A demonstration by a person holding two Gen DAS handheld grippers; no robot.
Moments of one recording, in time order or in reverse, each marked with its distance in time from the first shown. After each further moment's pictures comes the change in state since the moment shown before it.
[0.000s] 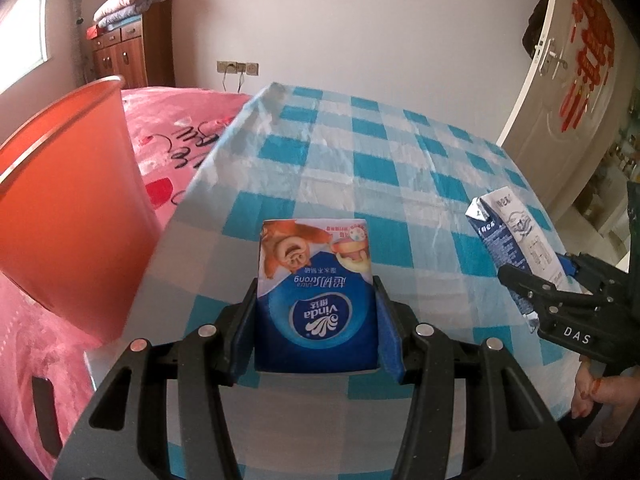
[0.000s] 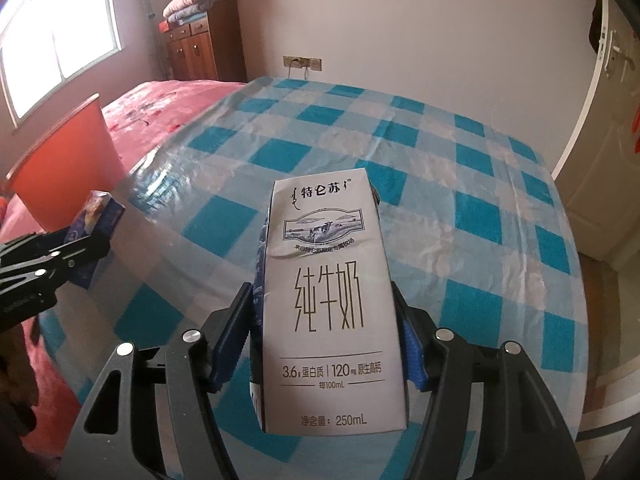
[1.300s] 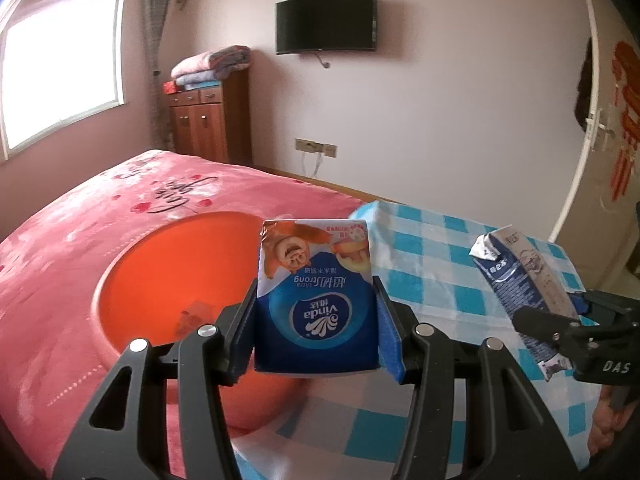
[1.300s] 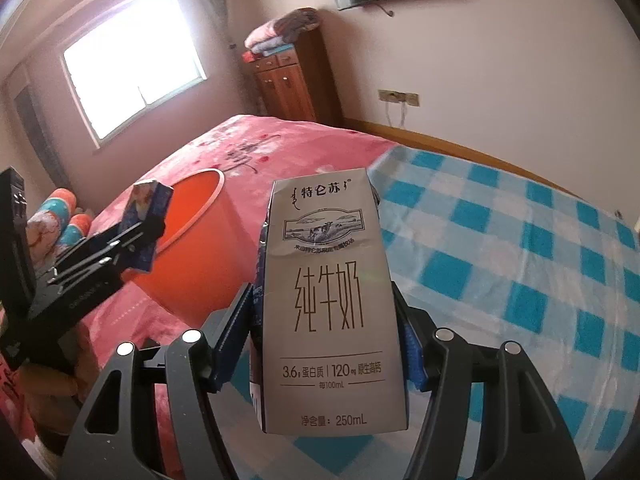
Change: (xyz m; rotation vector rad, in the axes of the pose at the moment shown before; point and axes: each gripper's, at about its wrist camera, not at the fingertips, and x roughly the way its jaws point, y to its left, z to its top) left arm -0.088 0.091 0.076 -0.077 -0.275 0.252; right arm -0.023 0.106 0.112 -0.076 -0.096 0.352
